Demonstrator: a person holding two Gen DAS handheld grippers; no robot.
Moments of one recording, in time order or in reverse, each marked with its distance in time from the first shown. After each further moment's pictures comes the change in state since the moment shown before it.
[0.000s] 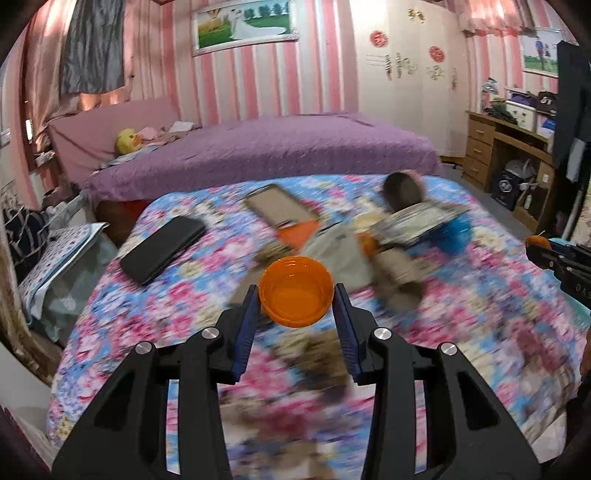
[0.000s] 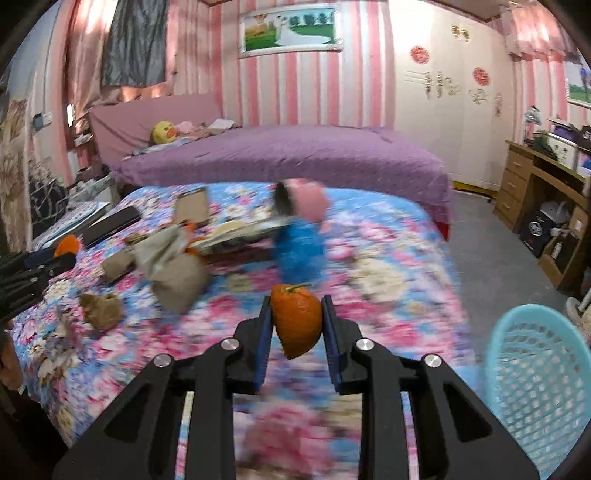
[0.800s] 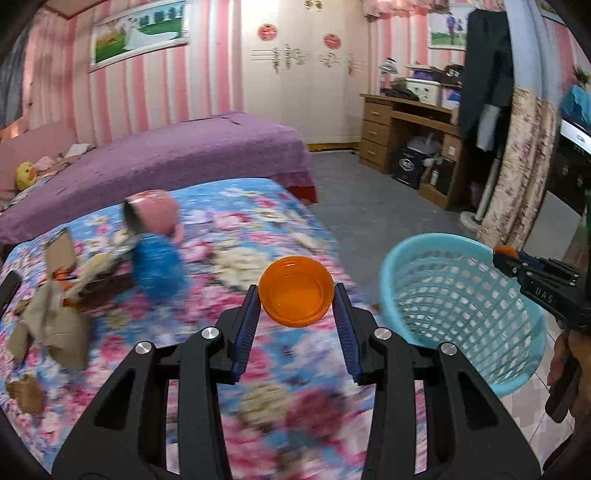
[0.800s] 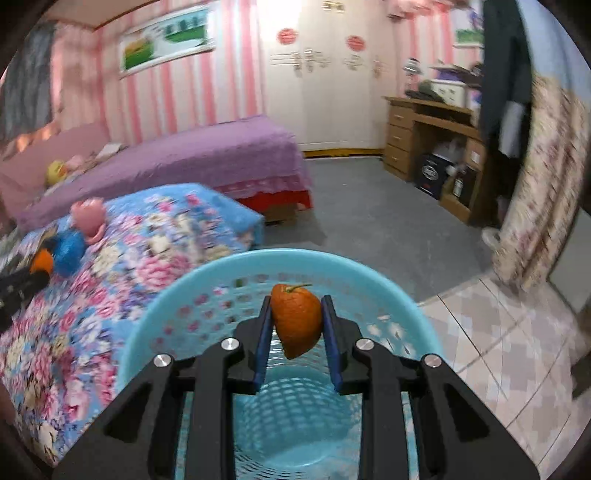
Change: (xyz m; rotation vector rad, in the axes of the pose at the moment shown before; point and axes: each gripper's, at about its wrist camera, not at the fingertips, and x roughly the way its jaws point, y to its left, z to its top) left arm 0.028 -0.294 0.017 0.162 0.013 -0.343; right arm -0.064 -0.259 -0.061 0.267 0.023 -0.336
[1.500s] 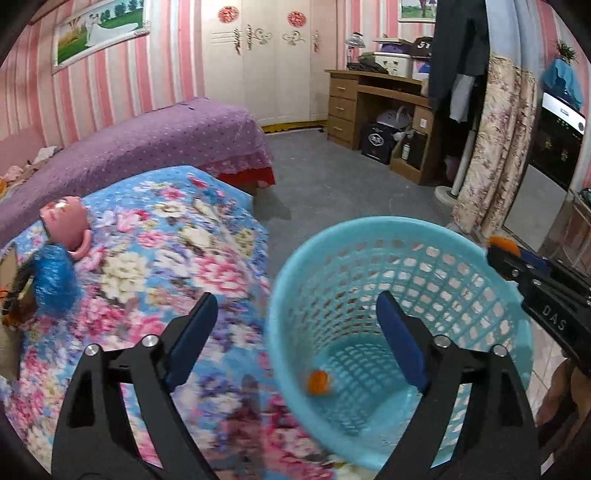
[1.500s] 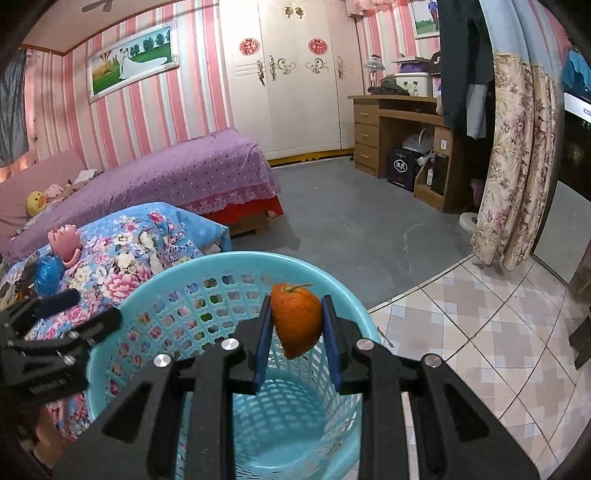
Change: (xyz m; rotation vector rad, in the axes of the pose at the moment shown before) left arm 0.053 -0.080 0.007 0.059 0.071 -0.064; right arm -0.001 -0.027 -0.008 0.075 -0.026 -0.052
